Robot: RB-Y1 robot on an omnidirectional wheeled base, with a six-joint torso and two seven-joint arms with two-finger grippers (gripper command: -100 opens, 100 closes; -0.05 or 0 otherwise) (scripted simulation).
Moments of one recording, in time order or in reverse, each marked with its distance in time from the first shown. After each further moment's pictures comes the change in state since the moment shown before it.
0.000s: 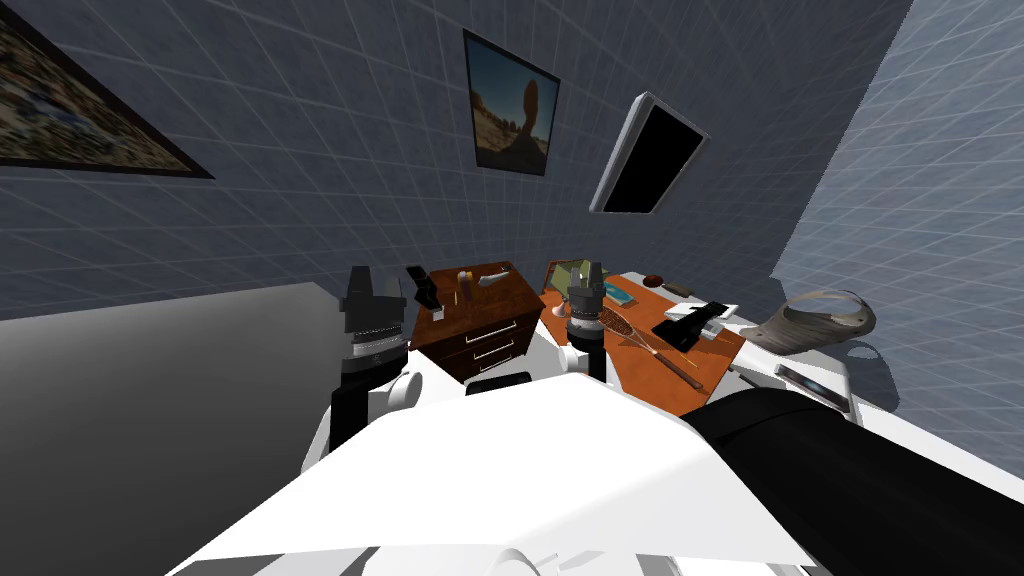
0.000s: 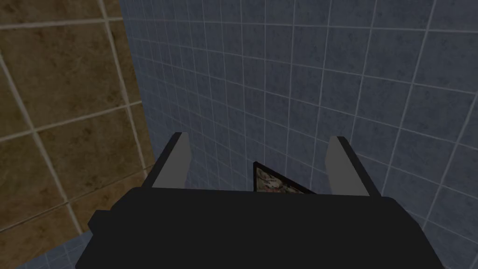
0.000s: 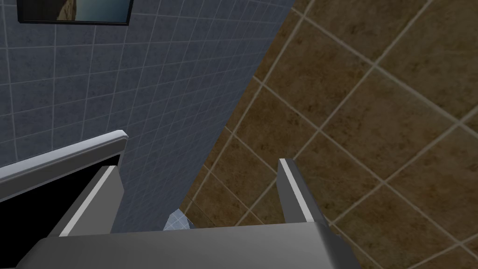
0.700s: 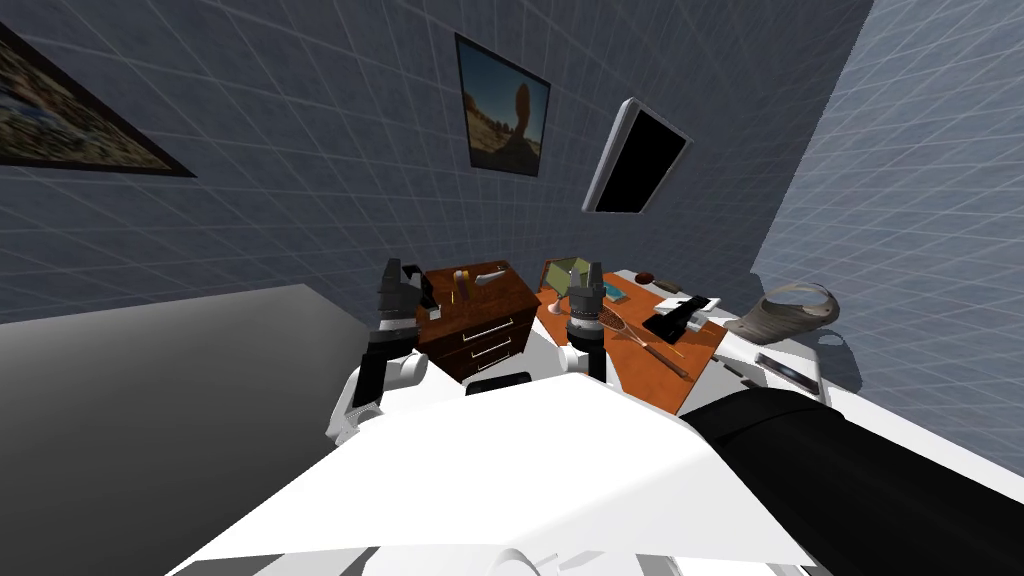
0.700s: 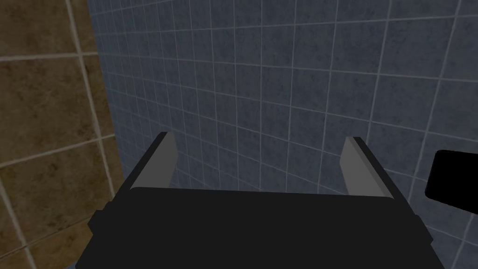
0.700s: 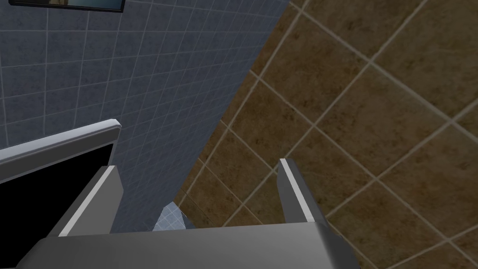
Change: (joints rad) left arm -0.193 0.080 0.015 0.143 0.025 0.128 -0.008; right arm 0.000 0.000 0.000 0.000 0.000 0.000 0.000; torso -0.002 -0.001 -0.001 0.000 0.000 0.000
